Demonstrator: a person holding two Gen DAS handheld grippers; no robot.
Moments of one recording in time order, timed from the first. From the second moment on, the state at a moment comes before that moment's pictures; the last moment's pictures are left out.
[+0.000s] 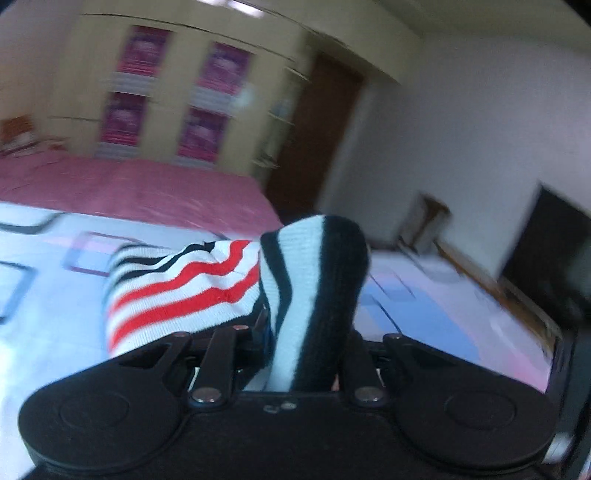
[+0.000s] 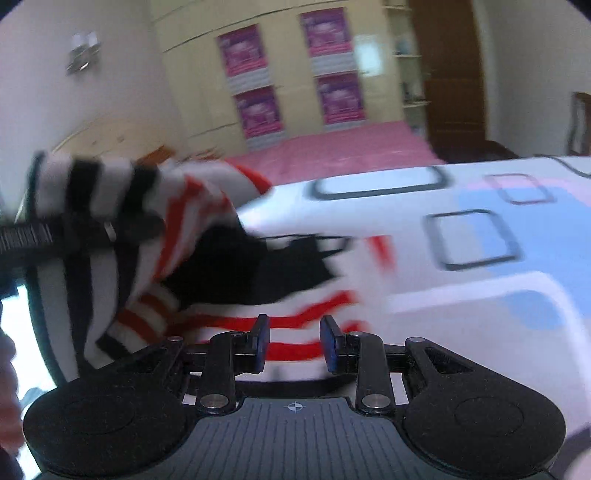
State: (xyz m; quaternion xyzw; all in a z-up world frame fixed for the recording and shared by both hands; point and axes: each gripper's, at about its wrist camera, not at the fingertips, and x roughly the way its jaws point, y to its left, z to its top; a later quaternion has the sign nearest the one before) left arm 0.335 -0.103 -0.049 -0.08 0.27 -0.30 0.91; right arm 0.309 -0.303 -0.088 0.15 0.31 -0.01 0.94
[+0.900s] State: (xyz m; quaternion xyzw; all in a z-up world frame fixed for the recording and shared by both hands) left arm 0.293 -0.043 -0.061 -0.01 0.31 -0.27 0.91; right arm 0.332 -0.333 -0.119 0.31 0.39 0.05 0.87
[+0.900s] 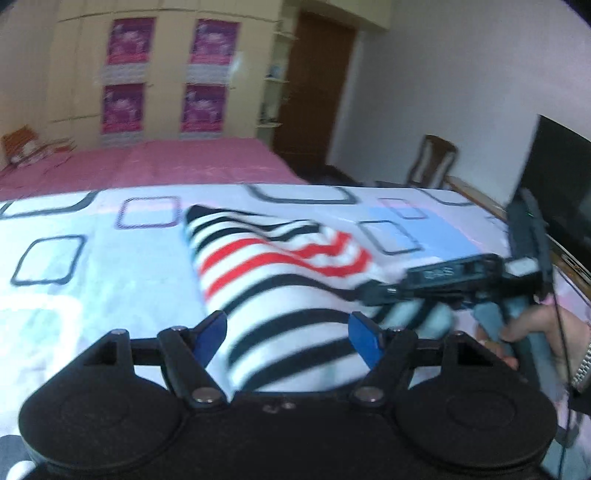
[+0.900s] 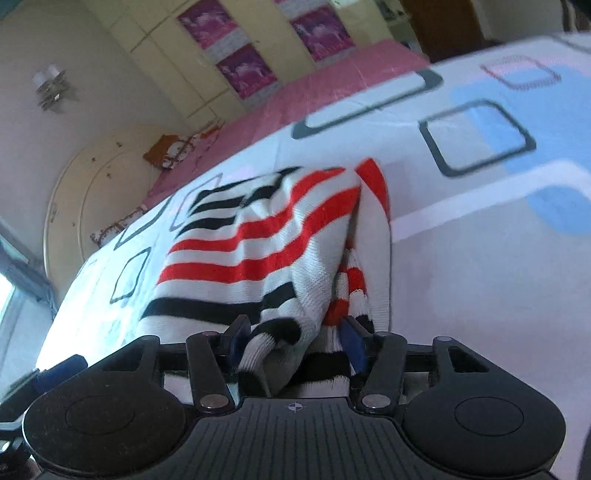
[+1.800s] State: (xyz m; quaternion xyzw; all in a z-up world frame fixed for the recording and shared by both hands) left arm 0.345 -0.068 -0.095 -0.03 0.37 -0.26 0.89; right arm 0.284 -0.358 -0.098 0.28 0.37 0.03 0.89
